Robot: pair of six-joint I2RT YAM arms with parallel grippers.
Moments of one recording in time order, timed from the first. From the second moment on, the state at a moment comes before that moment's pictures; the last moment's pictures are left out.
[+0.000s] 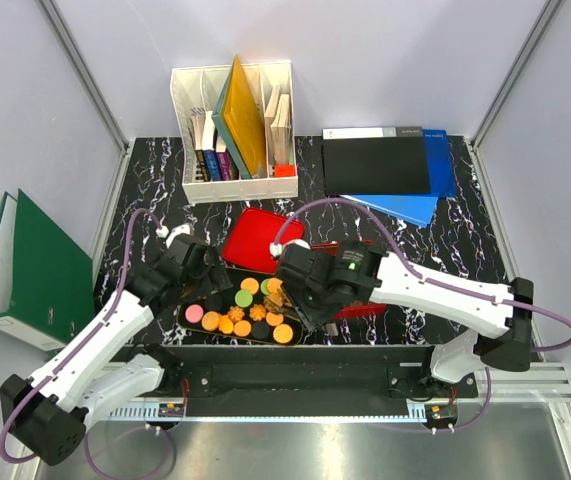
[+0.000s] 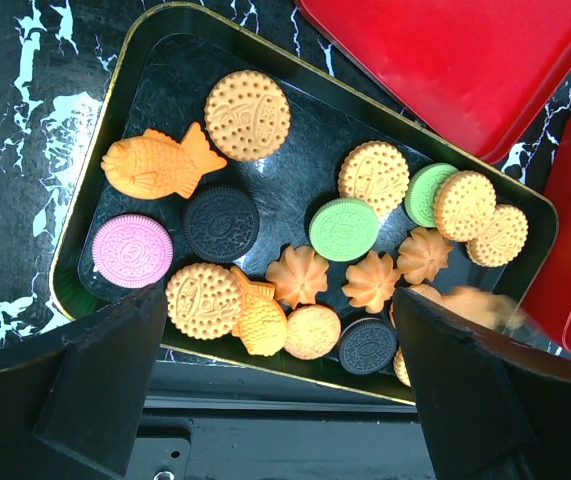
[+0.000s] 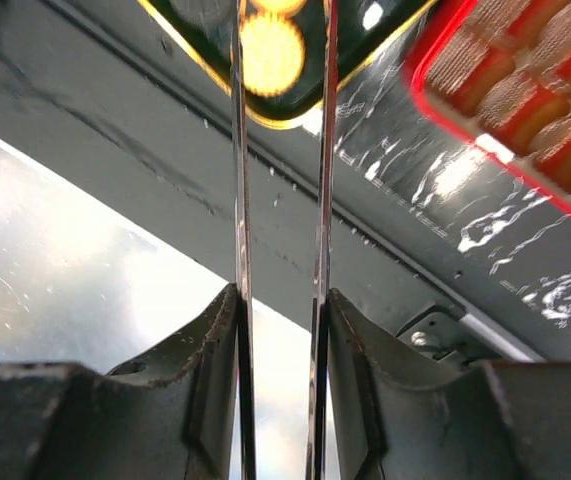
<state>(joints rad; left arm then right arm) -0.53 0.88 0.76 -0.87 -0.21 -0.80 1.24 1.49 1.47 -1.21 0.07 0.61</state>
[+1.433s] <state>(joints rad) -0.53 0.95 0.76 -0.85 -0.18 -0.76 0.85 1.47 1.45 -1.25 0.27 0.50</state>
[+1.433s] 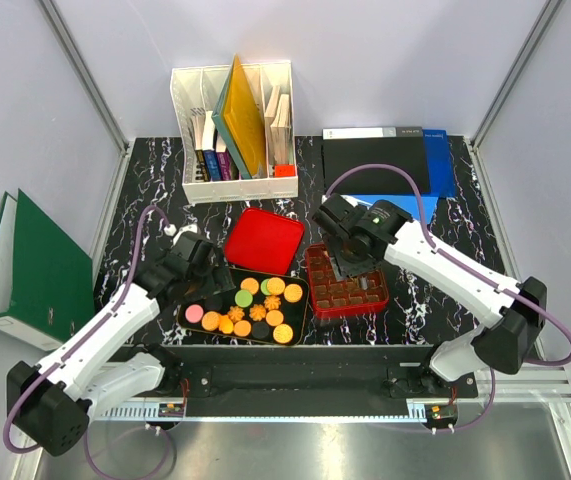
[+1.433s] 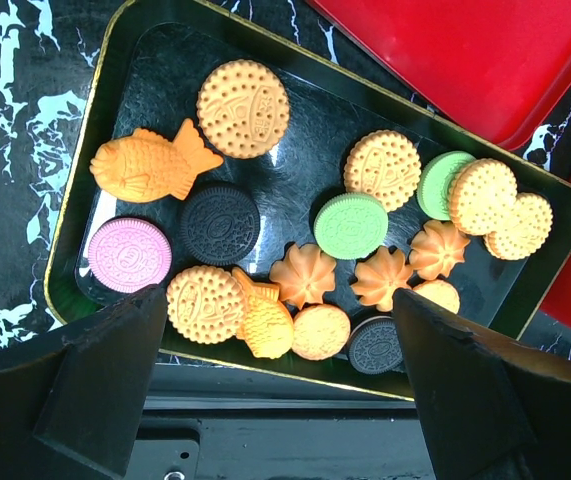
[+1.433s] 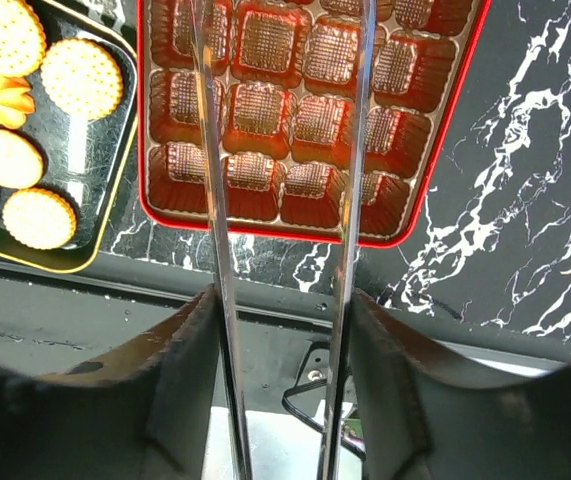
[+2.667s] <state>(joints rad) -0.53 1.02 0.77 -0.81 -0.18 -0.74 1.15 1.55 1.53 -1.19 0.00 0.51</state>
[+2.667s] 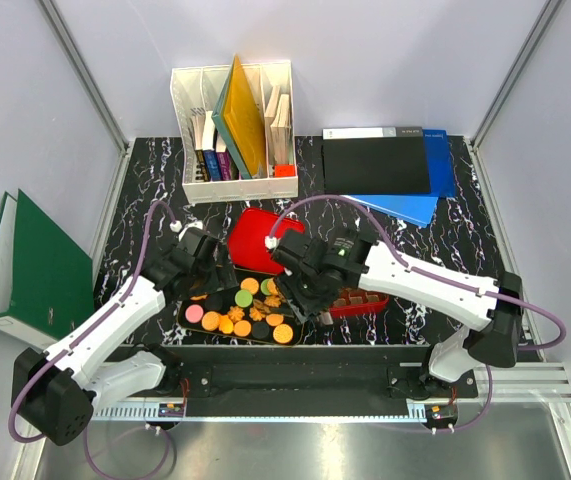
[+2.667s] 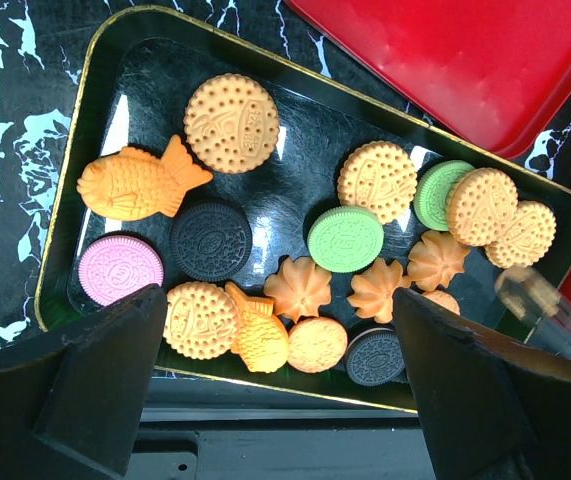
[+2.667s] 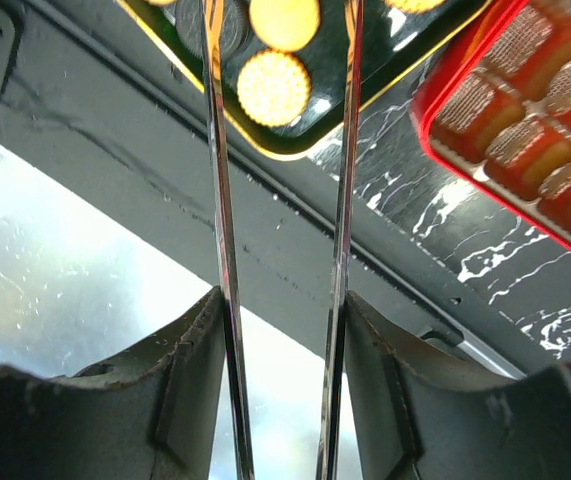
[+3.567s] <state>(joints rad) -0.53 1.01 0.77 -0.81 -0.17 -0.74 1.19 1.59 1.41 -1.14 -0.05 0.53</state>
